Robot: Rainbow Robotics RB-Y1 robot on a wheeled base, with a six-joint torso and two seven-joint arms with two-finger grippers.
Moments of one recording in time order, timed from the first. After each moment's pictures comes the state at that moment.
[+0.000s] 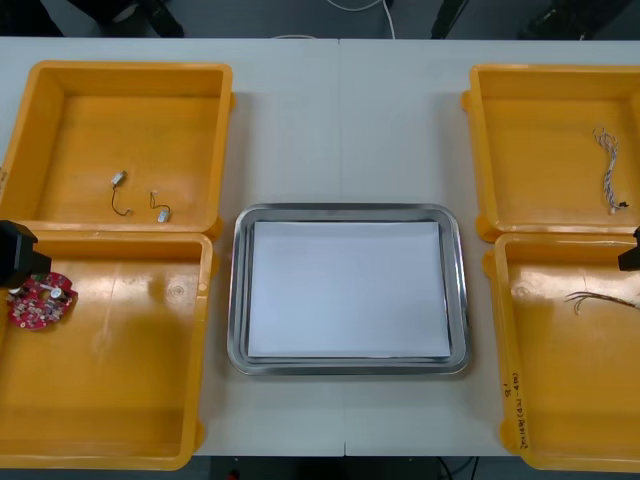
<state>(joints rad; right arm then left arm) -0.21 -0.76 -0.31 -2.01 -0.82 1.86 1.34 -0.14 0.78 0.32 -2.29 0.89 1.91 -1.18</state>
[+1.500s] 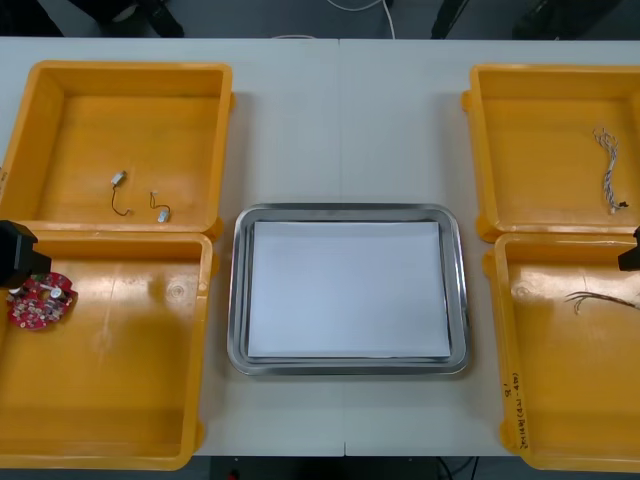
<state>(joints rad) -0.21 -0.76 -0.31 -2.01 -0.82 1.86 1.34 -0.14 0.78 0.32 -2.29 0.89 1.91 -1.18</state>
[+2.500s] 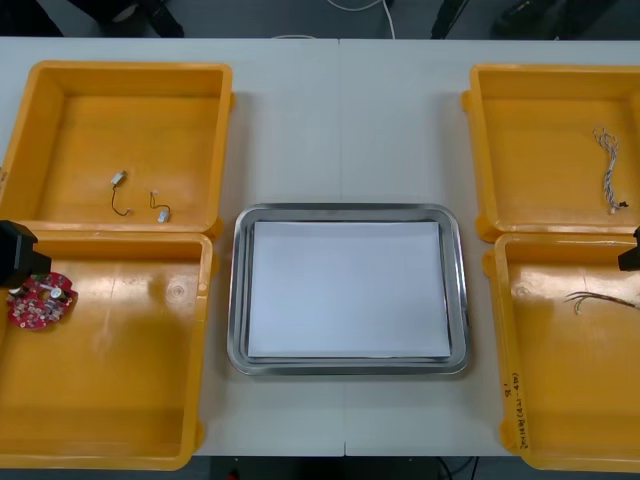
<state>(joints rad) -0.21 -0.76 -0.31 -2.01 -0.82 1.86 1.34 -0.14 0.78 0.32 -2.29 0.89 1.91 -1.18</state>
